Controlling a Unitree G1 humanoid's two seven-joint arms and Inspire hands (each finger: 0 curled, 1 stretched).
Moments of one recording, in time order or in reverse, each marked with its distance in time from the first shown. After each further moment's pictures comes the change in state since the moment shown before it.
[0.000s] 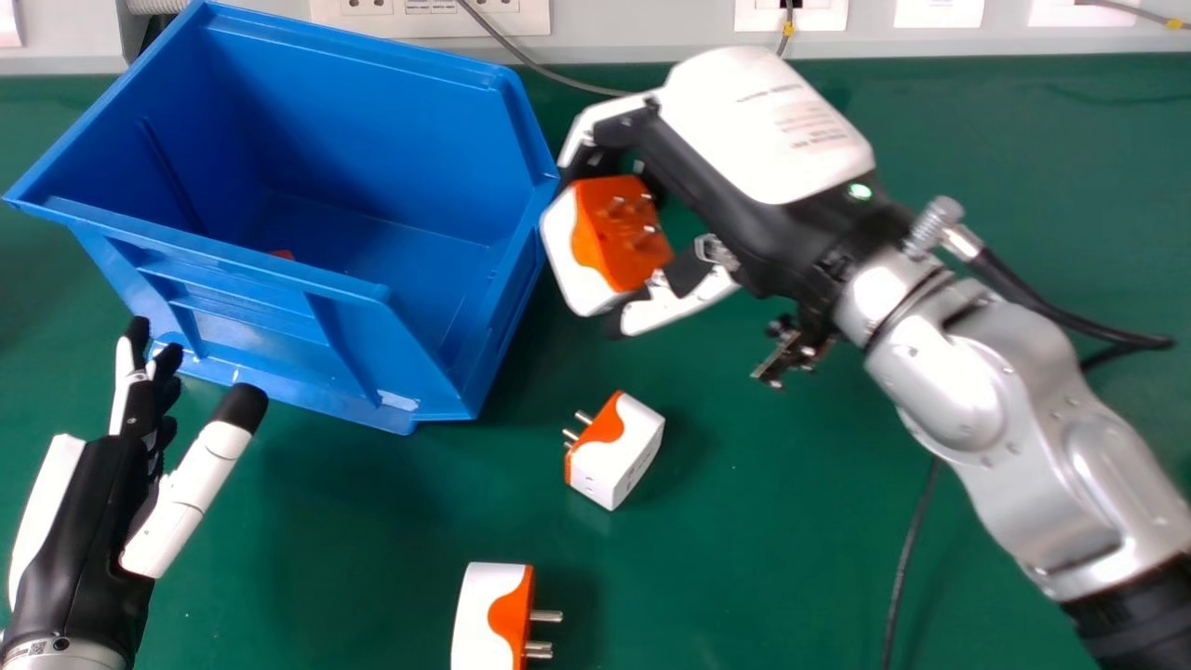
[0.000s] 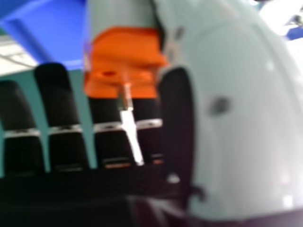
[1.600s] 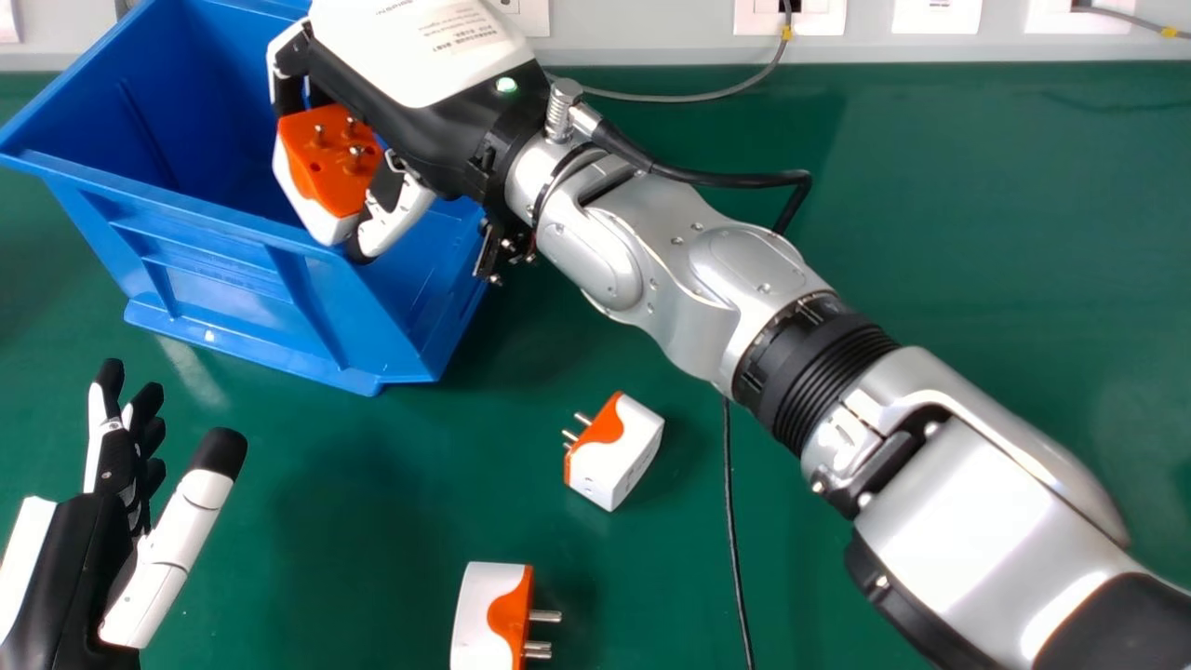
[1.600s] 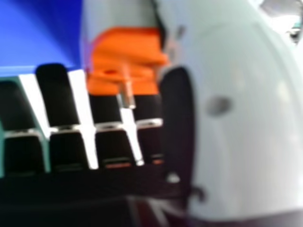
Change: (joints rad) left arm 0.183 -0.073 0.004 -0.124 -0.052 -0.077 -0.006; right arm -0.671 0.450 0.236 1.057 -0.106 -0.043 -0.373
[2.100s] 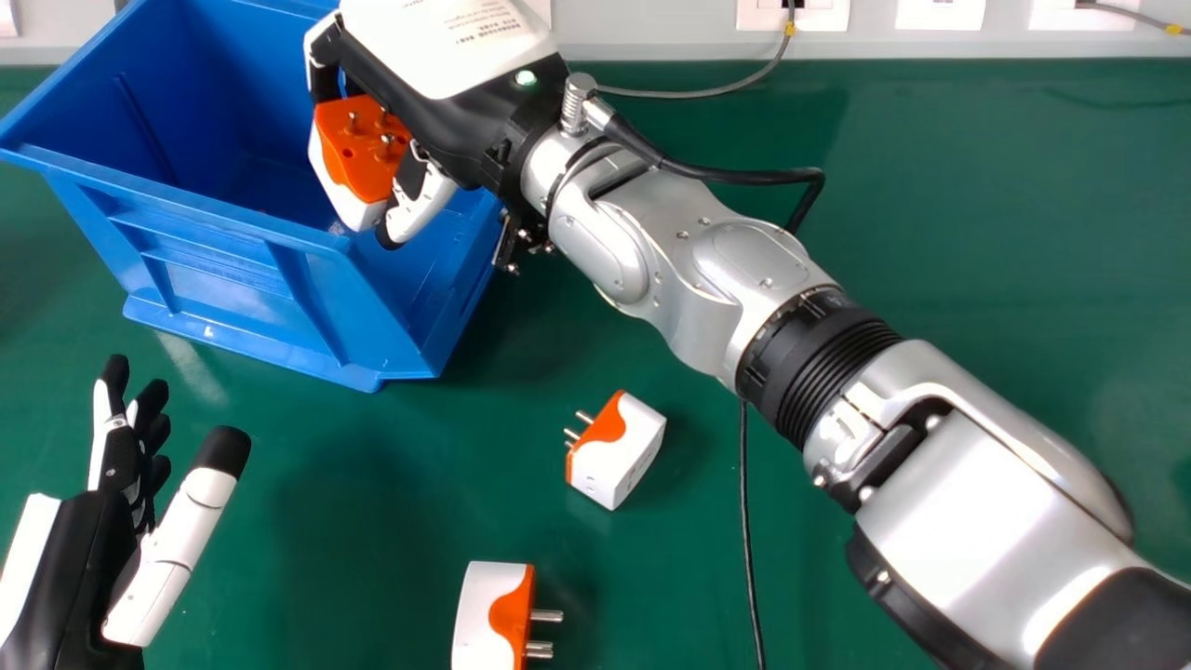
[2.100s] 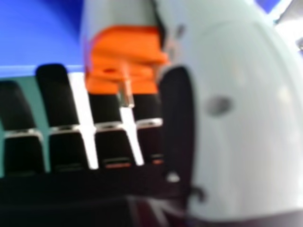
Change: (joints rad) left arm -0.009 0.001 0.000 0.011 -0.004 -0.001 -0.013; right arm 0.010 -0.010 0.003 -0.038 0.003 0.027 0.003
